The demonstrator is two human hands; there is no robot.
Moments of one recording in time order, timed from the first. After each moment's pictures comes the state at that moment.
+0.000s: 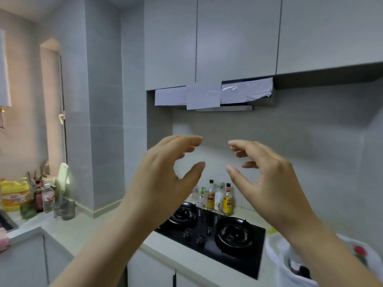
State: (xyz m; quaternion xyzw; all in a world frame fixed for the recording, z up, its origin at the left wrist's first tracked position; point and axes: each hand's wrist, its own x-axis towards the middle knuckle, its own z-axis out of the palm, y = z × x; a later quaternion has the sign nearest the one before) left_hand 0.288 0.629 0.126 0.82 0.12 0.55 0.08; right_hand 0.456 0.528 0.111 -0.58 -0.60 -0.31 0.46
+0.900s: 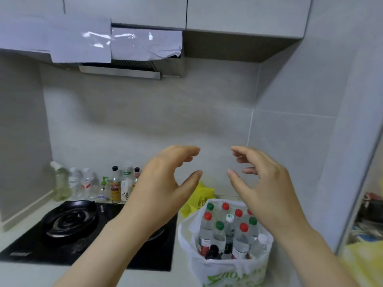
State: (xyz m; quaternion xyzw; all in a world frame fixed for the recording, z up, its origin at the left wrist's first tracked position) left_hand 0.549 0.664 0.066 0.86 -0.05 0.42 0.28; right_hand 0.639 0.488 0.057 -0.77 -0.37 -0.33 0.39
